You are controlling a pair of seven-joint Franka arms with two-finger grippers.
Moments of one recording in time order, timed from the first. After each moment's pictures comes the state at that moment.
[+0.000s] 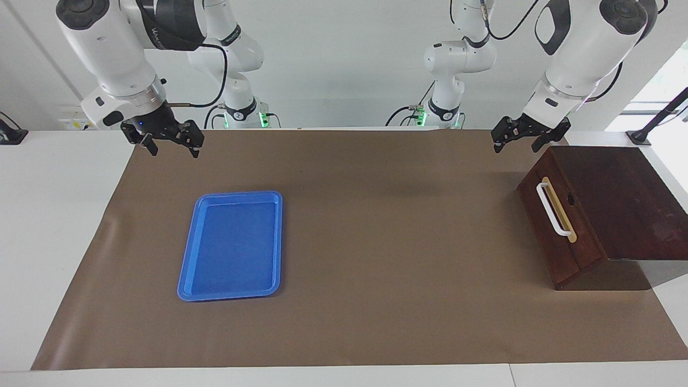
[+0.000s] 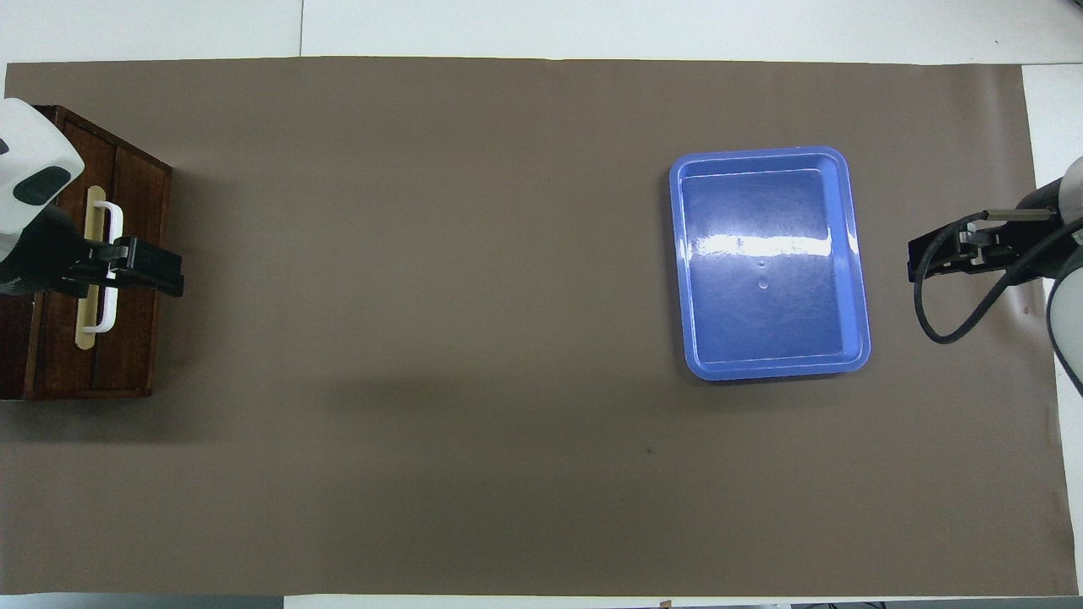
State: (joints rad) left arm -0.01 -0.01 -0.12 -1.63 -0.01 1.53 -0.06; right arm 0.00 0.01 0.01 -1.62 -0.03 1.54 0.08
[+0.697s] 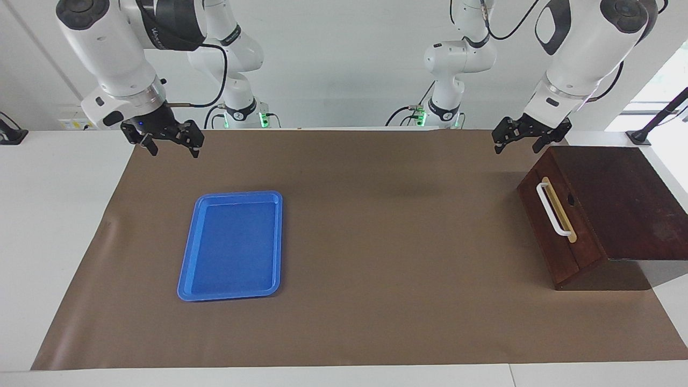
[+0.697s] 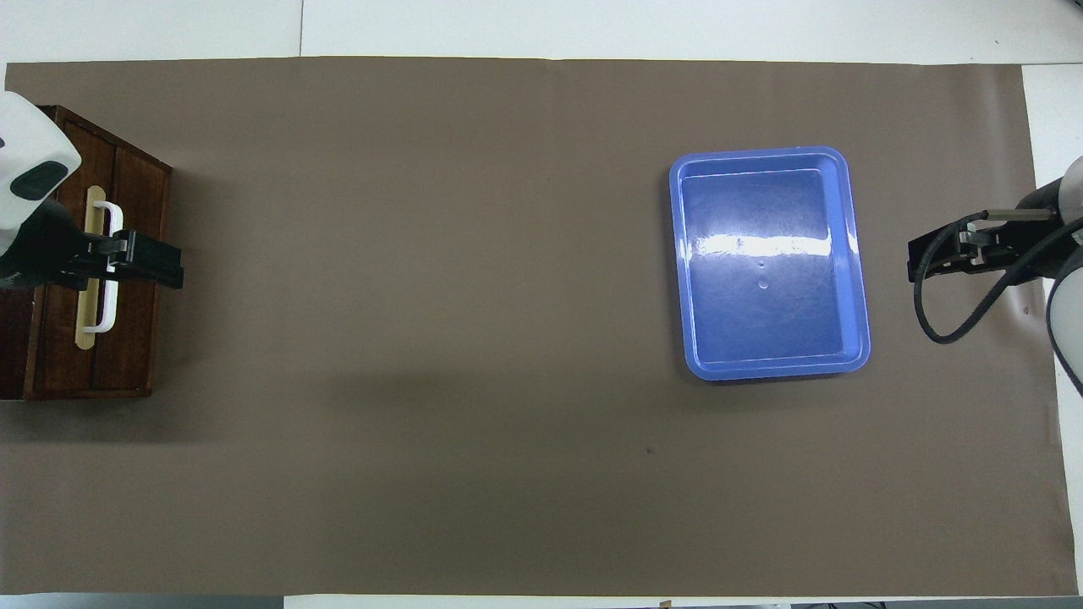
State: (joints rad) left arm -0.01 -0.01 -0.12 -1.63 -0.01 1.56 -0.07; right arm 0.00 0.01 0.01 -1.62 -0.03 1.54 0.08
